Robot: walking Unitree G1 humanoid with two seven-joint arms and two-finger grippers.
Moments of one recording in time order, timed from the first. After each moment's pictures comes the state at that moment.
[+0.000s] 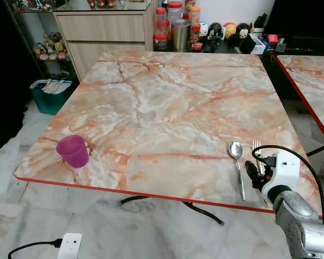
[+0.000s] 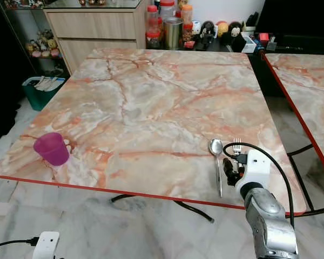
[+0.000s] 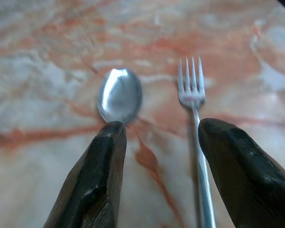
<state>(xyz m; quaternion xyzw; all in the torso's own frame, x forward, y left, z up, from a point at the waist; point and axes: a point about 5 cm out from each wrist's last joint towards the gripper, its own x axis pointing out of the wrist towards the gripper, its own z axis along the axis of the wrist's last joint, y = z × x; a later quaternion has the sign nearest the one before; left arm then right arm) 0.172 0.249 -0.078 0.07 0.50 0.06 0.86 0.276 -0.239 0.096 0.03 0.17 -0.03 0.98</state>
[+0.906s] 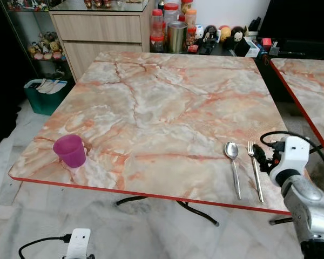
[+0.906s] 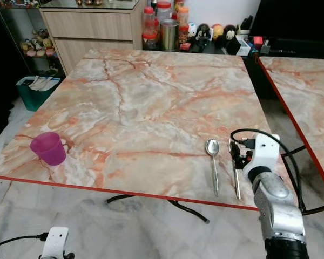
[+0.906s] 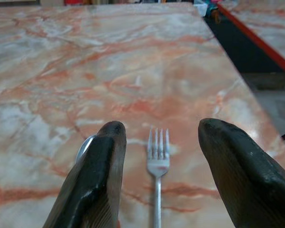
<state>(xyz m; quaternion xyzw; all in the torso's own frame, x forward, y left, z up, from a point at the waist) 0.185 0.223 -0.078 0.05 0.49 0.05 0.87 0.296 -0.264 0.122 0.00 0.12 -0.04 0.99</state>
